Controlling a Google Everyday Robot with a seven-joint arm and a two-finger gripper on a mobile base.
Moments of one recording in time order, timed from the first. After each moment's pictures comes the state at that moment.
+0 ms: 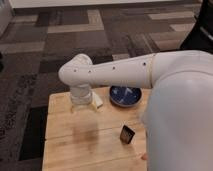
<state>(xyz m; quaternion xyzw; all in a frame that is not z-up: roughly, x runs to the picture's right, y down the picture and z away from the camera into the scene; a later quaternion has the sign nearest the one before) -0.102 0.099 0.704 -0.26 0.23 0.64 0.68</state>
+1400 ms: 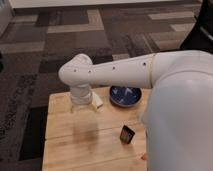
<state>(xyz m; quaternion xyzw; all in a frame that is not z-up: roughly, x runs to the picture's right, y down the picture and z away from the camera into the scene) -0.102 0.099 0.704 -0.26 0.23 0.64 0.68</state>
